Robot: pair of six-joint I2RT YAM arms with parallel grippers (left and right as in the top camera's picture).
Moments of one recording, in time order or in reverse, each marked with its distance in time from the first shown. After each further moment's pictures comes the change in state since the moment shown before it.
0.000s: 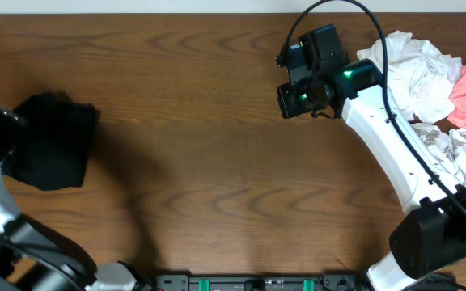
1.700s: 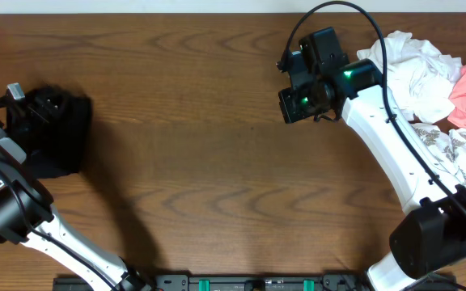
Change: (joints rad) left arm -0.030 0.597 0.006 0.773 0.910 0.006; right arm 0.000 0.000 0.000 -0.064 0.007 -0.003
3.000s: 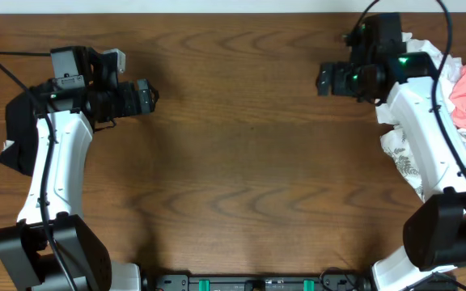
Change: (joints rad) left arm -0.581 -0.606 0.000 -0.858 -0.697 0.349; right arm -0.266 0.000 0.000 0.087 0.113 0.136
